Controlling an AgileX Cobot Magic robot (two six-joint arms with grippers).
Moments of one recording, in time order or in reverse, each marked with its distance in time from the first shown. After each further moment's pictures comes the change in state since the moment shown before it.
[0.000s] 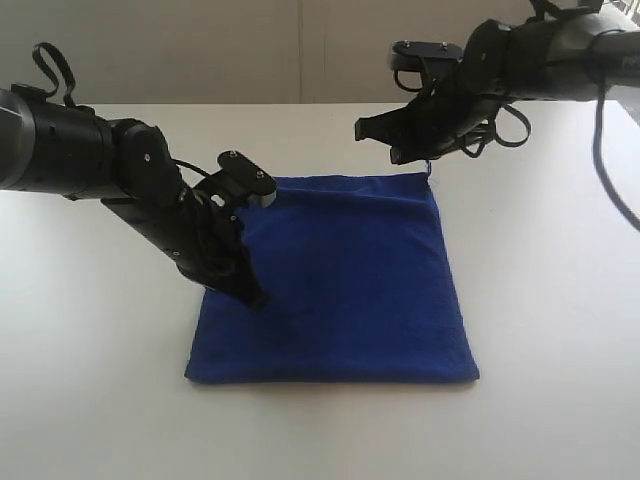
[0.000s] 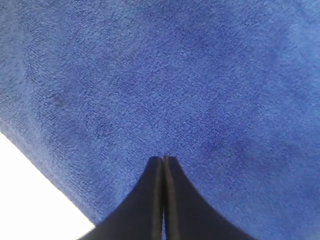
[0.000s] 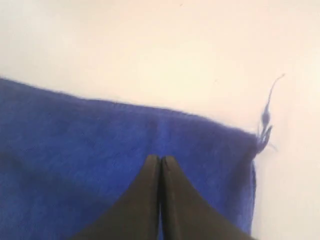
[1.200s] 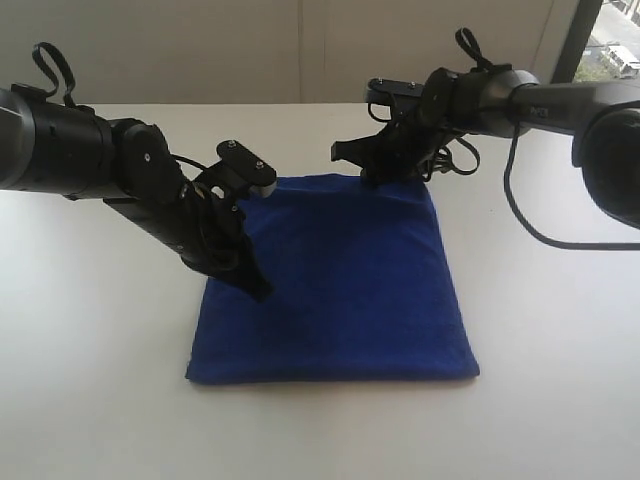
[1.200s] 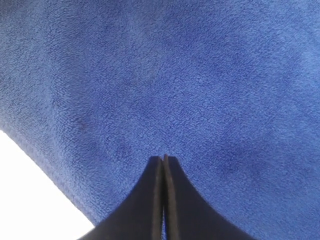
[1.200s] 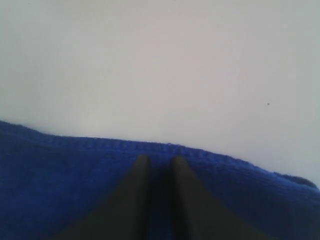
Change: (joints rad) left arm 0.000 0.000 0.000 0.000 -0.064 -0.005; right arm 0.016 0.274 -0.240 0.060 0.000 0.021
